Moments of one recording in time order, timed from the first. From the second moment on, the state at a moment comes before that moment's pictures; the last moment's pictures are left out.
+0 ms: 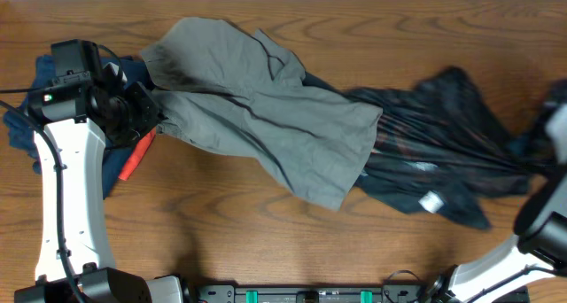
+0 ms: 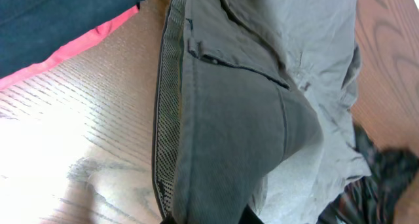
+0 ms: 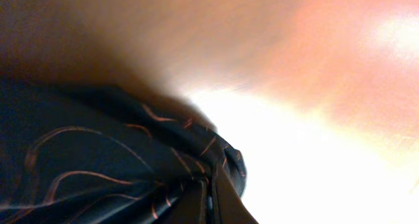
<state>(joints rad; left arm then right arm) 0.23 1.49 1.42 -1.15 0.30 -0.48 -0.58 1.91 1.35 -0.98 0.37 0.47</state>
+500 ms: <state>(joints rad) 0.23 1.49 1.42 -1.16 0.30 -0.48 -0.58 1.76 1.54 -1.15 -0.32 0.06</state>
